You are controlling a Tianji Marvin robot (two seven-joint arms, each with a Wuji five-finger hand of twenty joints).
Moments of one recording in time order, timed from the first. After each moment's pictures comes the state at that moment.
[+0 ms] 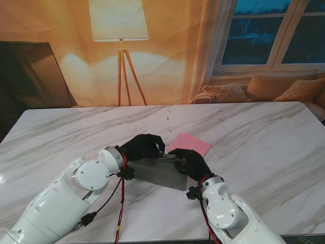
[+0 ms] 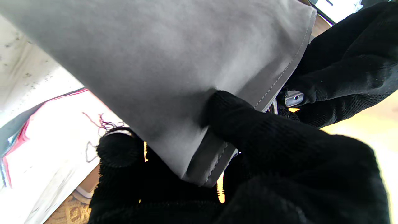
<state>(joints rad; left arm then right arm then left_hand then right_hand) 1.25 -1.11 -0.96 -1.53 0.24 -0.06 -0.20 -1.54 -1.19 1.06 -1.56 -0.33 -0.06 -0.23 1.03 -0.39 0.63 -0.20 0.68 0.10 0.90 0.76 0.88 0.31 0.80 1.01 0.59 0.40 1.07 1.03 0.13 0.40 1.30 0.93 0.84 -0.49 1.06 -0.30 0.68 -0.20 0.64 0.42 0.66 0.09 0.85 0.82 0.85 -0.05 1.24 0.60 0.53 0.00 1.60 0.85</state>
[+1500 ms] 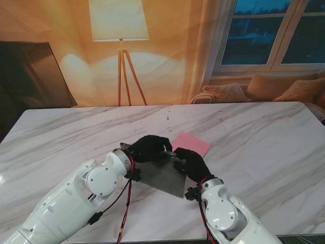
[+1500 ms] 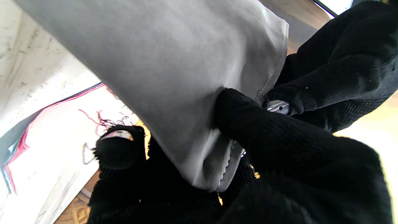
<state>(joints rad) 1.21 -1.13 -0.88 -1.46 0.38 -0.18 -0.07 -1.56 -1.20 1.06 -1.56 -0.29 -0.07 -0.26 0.93 -0.46 0.67 -0.20 0.71 0.10 0.90 0.48 0.91 0.28 0.84 0.99 0.69 0.39 1.08 0.97 0.27 0.42 1.37 0.95 0.82 -0.47 1.00 -0.28 0.60 -0.01 0.99 0.42 0.72 0.10 0.96 0.81 0.94 -0.09 1.28 0.63 0.62 -0.01 1.63 0.82</state>
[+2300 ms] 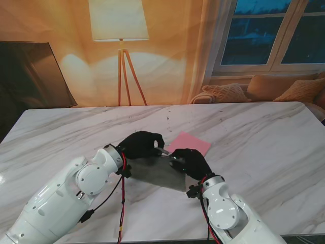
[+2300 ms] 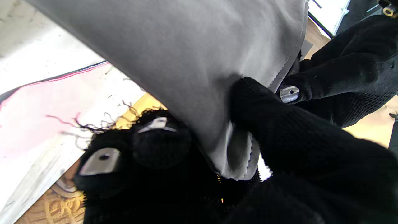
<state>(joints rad) 1.26 -1.11 -0.97 -1.54 0.54 -0.21 -0.11 -1.54 -1.19 1.07 -1.55 -0.38 -0.12 -0.25 0.94 -0.42 0.60 -0.20 0.66 0.08 0.94 0.76 0.98 0.27 1.12 1.01 0.85 0.37 1.37 1.04 0.43 0.45 1.49 1.15 0.77 -0.52 0.93 -0.30 0.84 -0.06 0.84 0.48 1.03 0.09 0.92 0.76 1.20 -0.04 1.44 0.59 0.86 0.06 1.77 0.72</state>
